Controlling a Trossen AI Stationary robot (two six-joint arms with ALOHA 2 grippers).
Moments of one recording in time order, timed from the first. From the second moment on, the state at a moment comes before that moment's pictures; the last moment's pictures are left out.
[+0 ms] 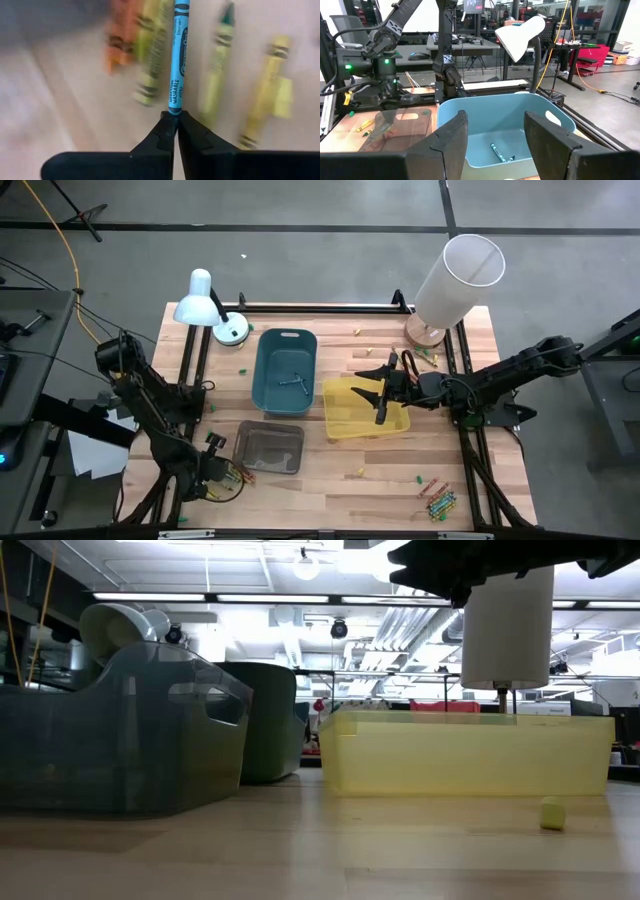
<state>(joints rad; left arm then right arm) -1.11 1.43 0.64 -0.58 -0.10 -0.75 0.23 1.17 0.53 0.61 0.46 0.00</state>
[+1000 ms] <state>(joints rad) -0.46 0.97 0.42 0.24 -0.39 0.13 0.21 1.17 0.53 0.61 0.46 -0.01</state>
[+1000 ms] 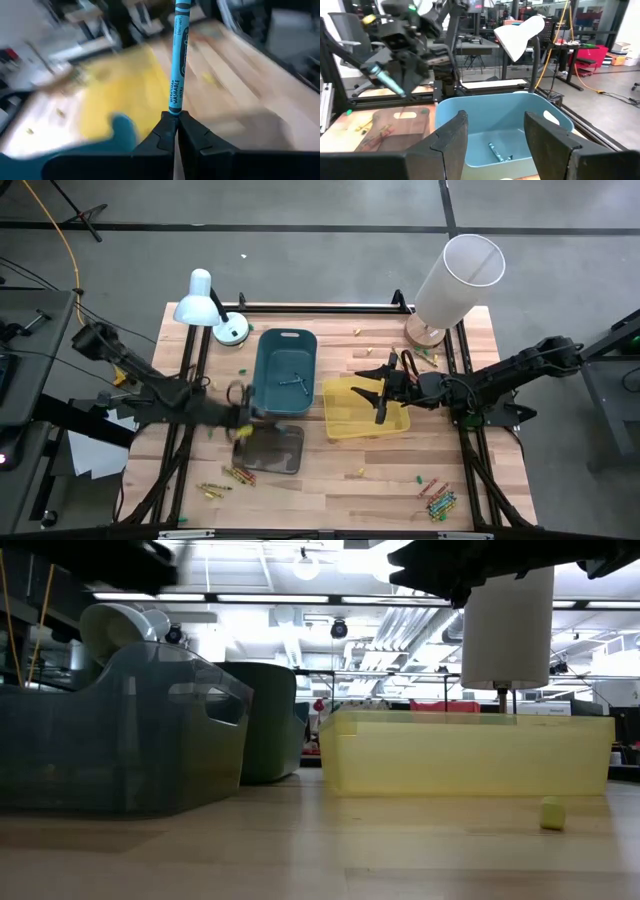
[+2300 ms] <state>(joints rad) -0.01 1.32 0.30 1.02 -0.15 -0.03 0.04 1.70 0.91 0.85 0.20 -0.07</state>
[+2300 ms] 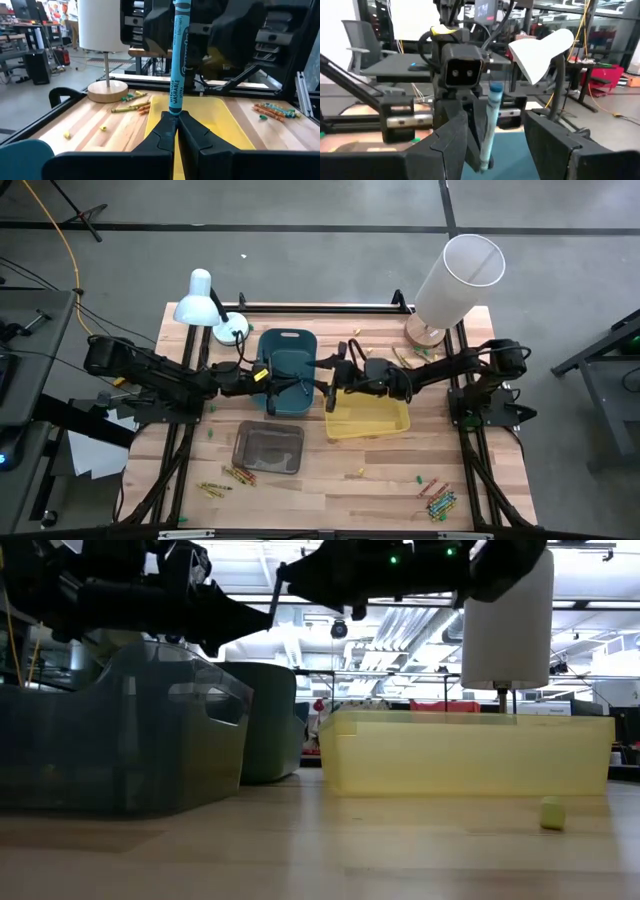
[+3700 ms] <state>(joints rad) -0.01 1.32 0.30 1.08 -0.11 0.00 0.03 1.76 0.92 0.93 0.13 0.05</state>
